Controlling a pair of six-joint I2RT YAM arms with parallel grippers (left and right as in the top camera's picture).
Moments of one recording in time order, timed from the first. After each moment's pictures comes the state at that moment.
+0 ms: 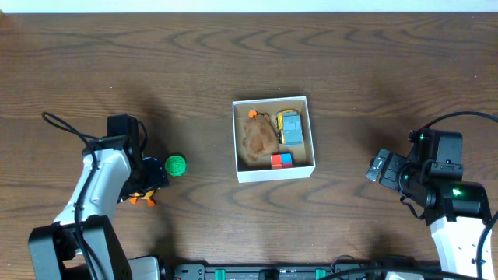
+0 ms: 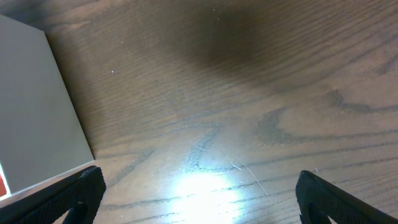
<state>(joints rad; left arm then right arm) 0.16 1.50 0.80 -0.89 -0.09 -0.23 -0.09 0.97 0.82 -0.96 -0.03 0.32</state>
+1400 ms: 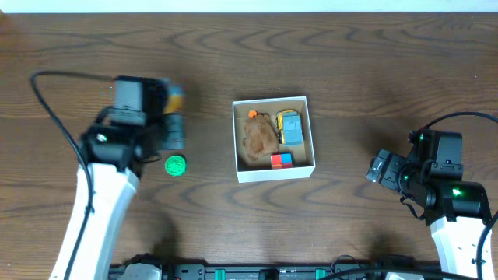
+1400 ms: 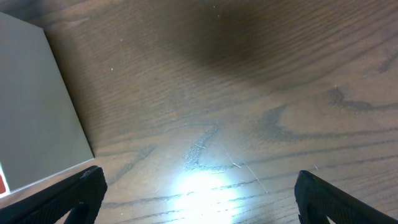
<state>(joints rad) -0.19 1.25 1.21 -0.98 0.00 -0.14 -0.09 0.97 0.82 -0.97 -0.03 0.32</state>
